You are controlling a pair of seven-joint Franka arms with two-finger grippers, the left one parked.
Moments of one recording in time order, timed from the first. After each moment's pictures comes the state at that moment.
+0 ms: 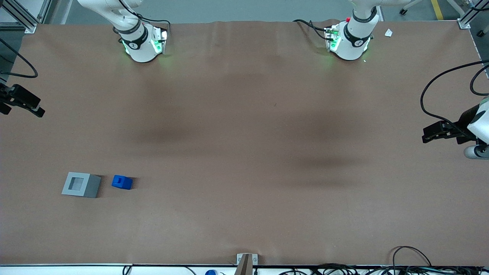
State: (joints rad) arm 0.03 -0.02 -0.10 -1.57 0.02 1.68 0.04
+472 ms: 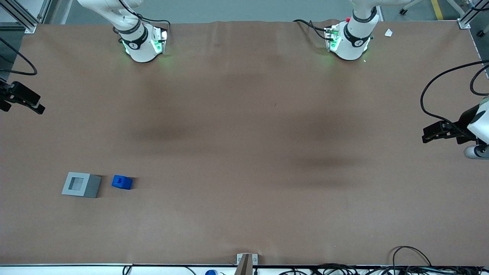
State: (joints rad) arm 0.03 -0.02 -0.10 -1.55 0.02 1.65 0.04
